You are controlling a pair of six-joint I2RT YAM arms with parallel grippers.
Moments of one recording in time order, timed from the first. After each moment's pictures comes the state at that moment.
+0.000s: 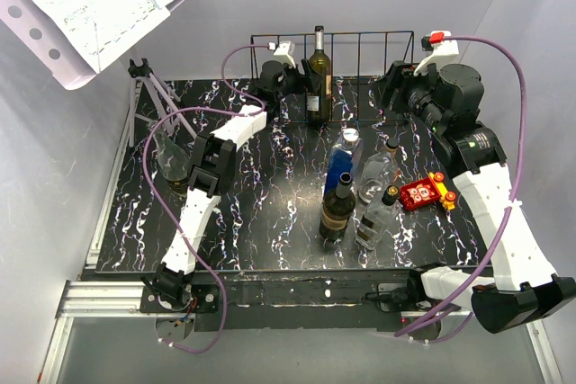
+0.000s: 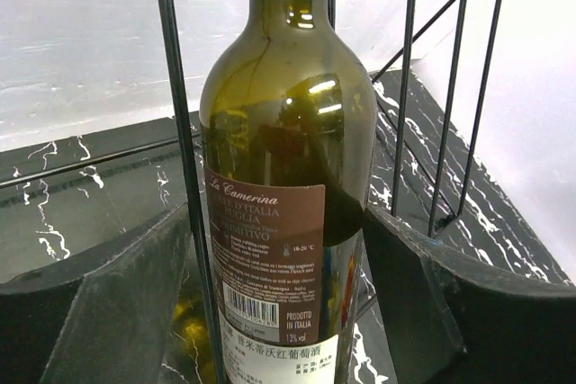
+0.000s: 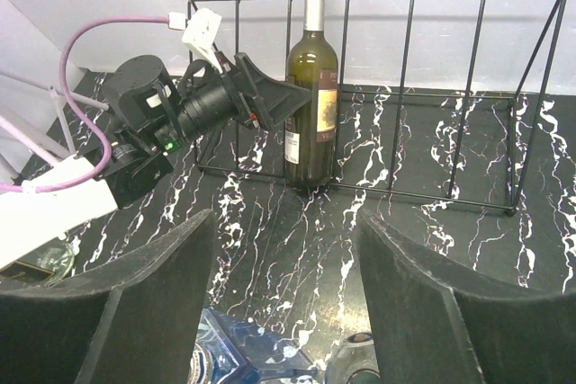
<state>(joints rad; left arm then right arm) -0.44 2.63 2.26 0.29 0.23 -0.47 0.32 1.16 1.43 -0.43 -0.05 0.23</state>
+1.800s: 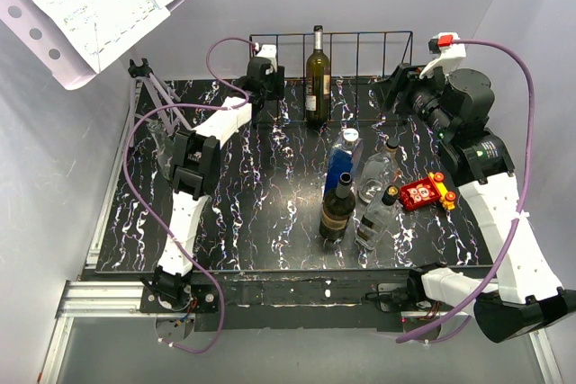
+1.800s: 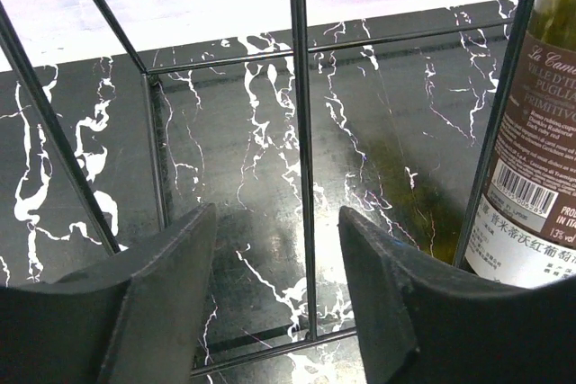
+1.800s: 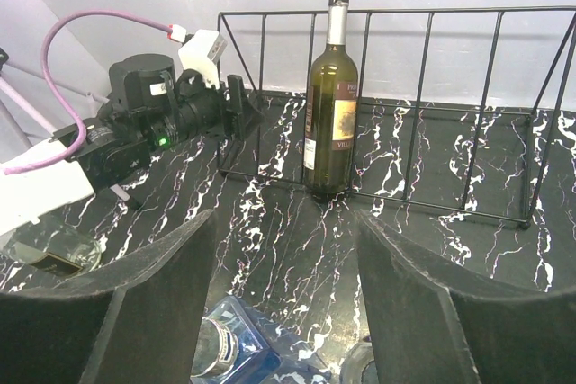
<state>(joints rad) -0.39 2.42 2.08 -0.12 -0.13 -0.15 0.32 1.11 1.42 -0.42 -0.09 0.24</state>
